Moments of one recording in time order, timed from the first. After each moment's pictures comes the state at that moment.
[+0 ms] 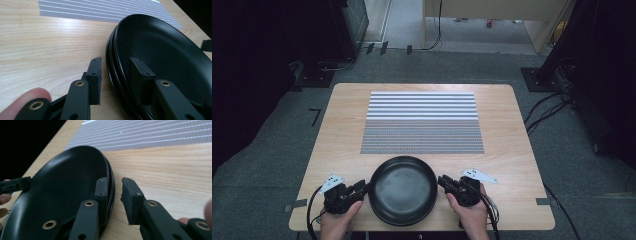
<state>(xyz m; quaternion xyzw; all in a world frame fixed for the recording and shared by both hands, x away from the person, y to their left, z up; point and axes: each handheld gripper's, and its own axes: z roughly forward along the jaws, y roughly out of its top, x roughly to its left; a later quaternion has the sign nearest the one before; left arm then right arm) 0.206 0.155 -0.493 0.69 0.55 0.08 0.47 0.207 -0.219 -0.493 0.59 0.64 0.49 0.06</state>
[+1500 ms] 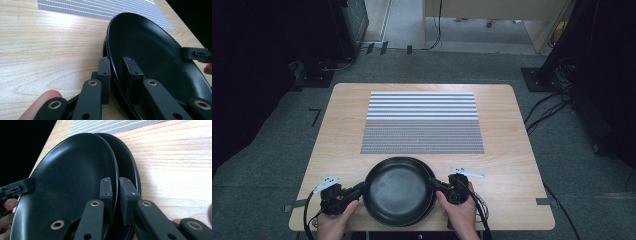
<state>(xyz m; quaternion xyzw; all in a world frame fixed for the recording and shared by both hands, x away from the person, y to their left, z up) 0.203 0.162 -0.489 0.68 0.56 0.05 0.47 0.216 -0.193 -0.496 0.62 0.63 0.46 -0.01</state>
